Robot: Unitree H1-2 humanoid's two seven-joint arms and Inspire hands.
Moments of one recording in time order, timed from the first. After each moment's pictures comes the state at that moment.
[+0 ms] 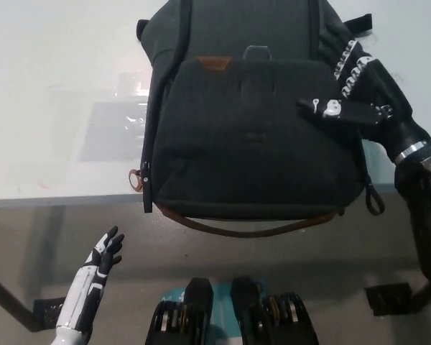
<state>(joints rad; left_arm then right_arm) 0.08 0.13 -0.02 -0.11 0.11 -0.07 -0.04 -0.67 -0.21 -0.01 0.24 0.35 0.20 0.28</state>
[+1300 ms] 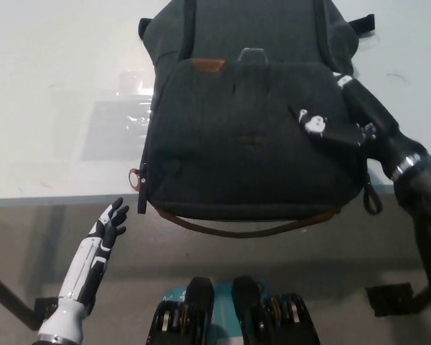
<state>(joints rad) -0.01 0.14 -0.01 -0.10 0.11 -0.06 -0.06 -0.57 -0.25 0.10 -0.04 0.12 0.31 0.27</state>
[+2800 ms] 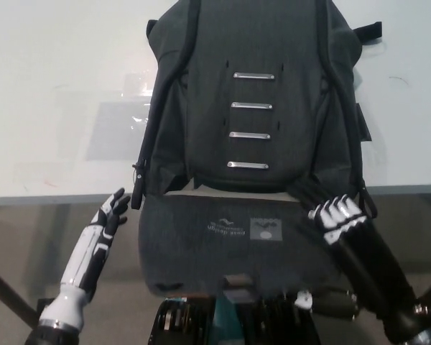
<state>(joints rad) -0.07 0.16 -0.01 -0.07 0.11 -0.06 -0.07 -0.07 -0.32 0.37 -0.41 -0.68 -0.13 -0.02</state>
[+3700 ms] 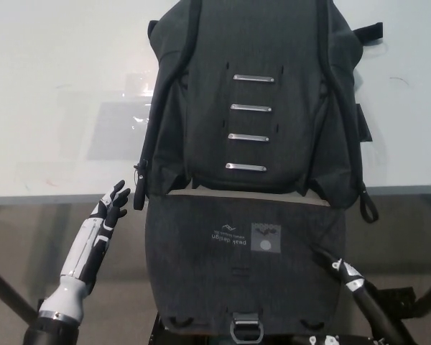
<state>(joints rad) -0.09 0.16 -0.01 -0.06 0.11 -0.04 -0.07 0.11 -0.31 0.27 -0.23 -0.19 -0.19 0.09</state>
